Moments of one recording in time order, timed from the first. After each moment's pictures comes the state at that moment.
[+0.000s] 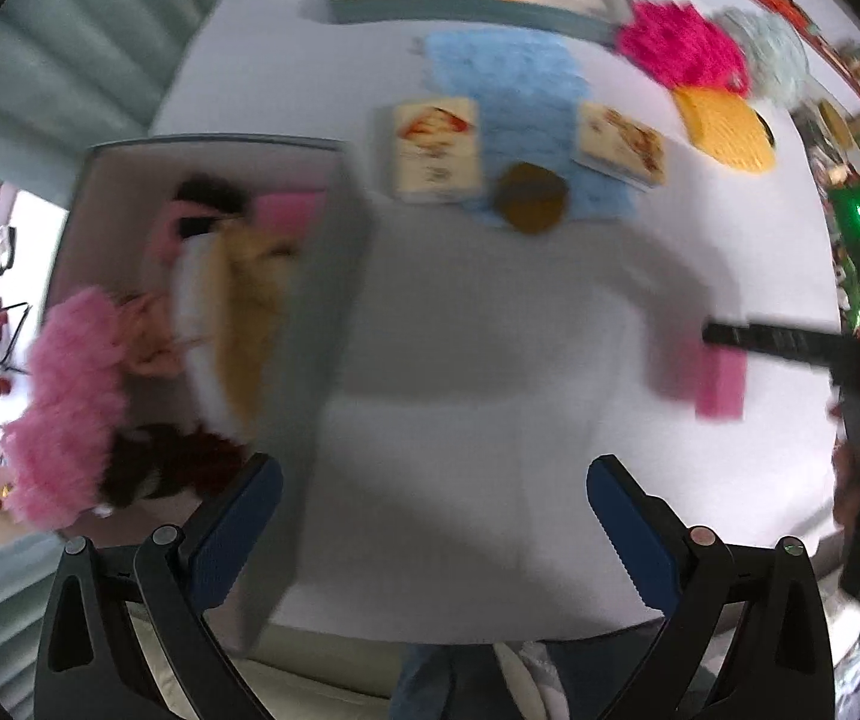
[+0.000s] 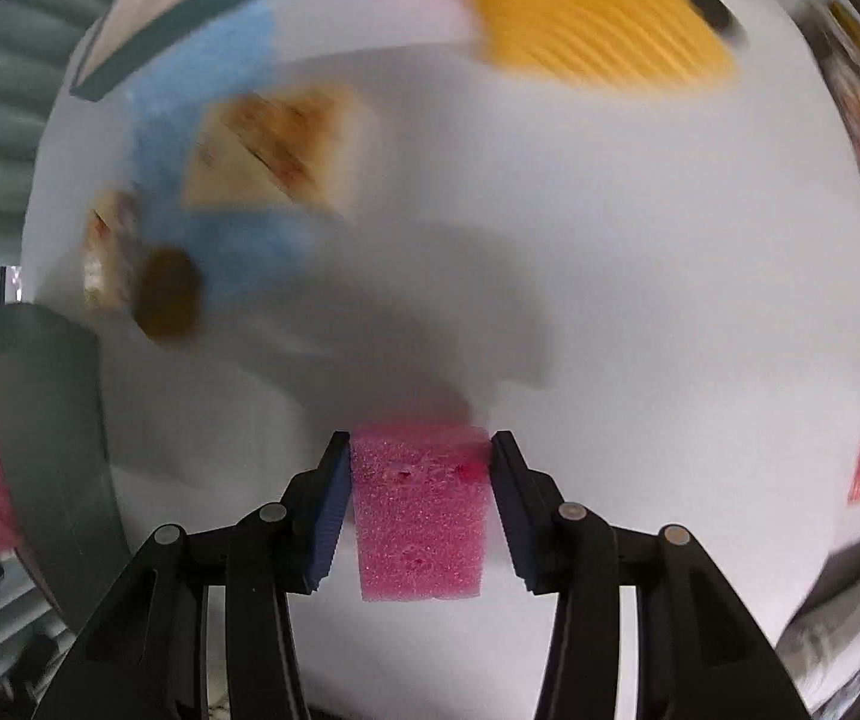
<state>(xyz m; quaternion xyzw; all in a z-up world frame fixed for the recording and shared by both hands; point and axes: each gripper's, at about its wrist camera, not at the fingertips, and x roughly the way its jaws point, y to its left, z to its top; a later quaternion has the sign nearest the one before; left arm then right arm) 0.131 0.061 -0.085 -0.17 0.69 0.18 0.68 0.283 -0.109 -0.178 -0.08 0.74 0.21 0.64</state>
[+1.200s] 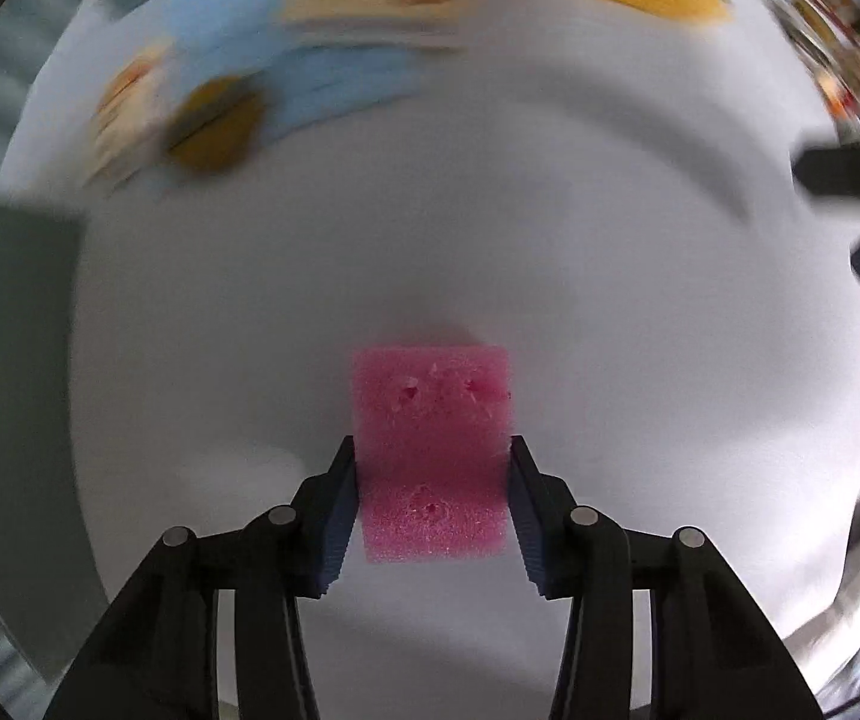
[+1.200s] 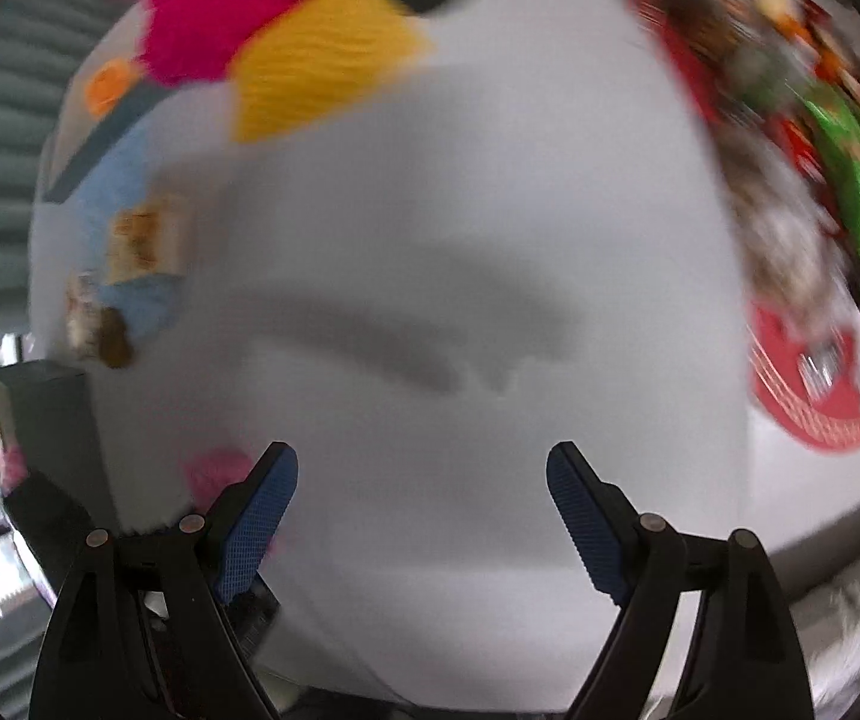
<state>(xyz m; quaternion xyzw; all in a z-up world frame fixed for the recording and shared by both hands) 0.210 -0.053 -0.194 -0.16 0.71 0.16 0.67 0.345 -0.214 -0.160 -0.01 0.74 0.20 0.65</state>
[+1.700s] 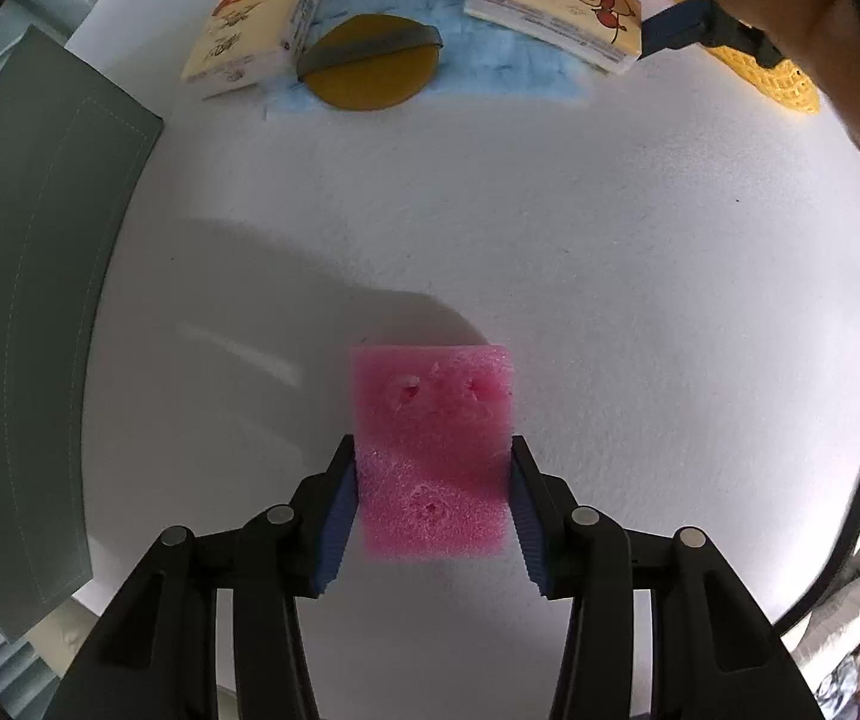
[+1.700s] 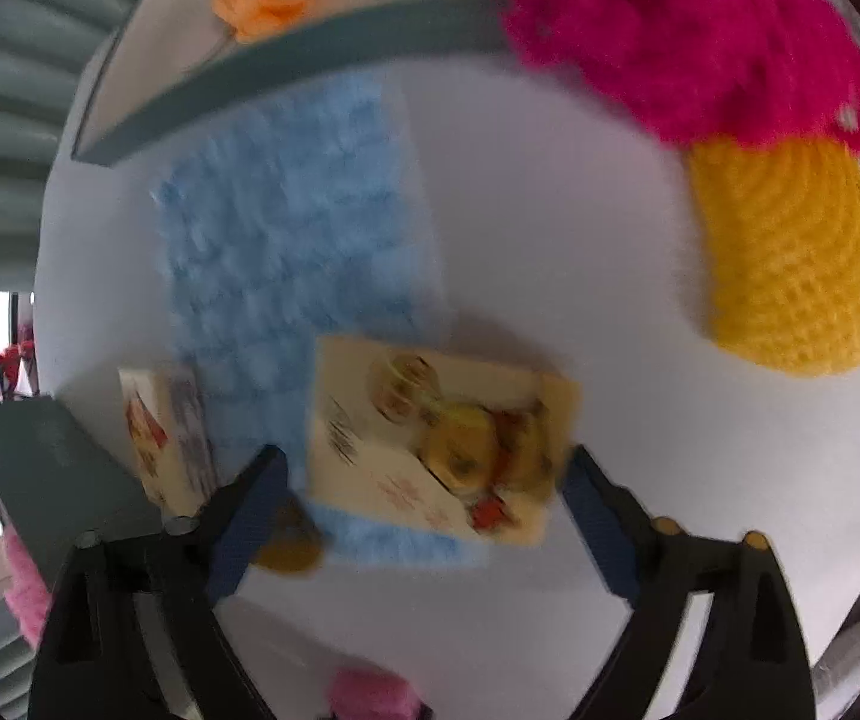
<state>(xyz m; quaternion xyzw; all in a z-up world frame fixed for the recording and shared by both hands) 0.183 -0.022 -0.195 -0.22 0.69 0.21 0.66 0.375 0.022 -0.195 -0.09 0.71 0.24 0.65</state>
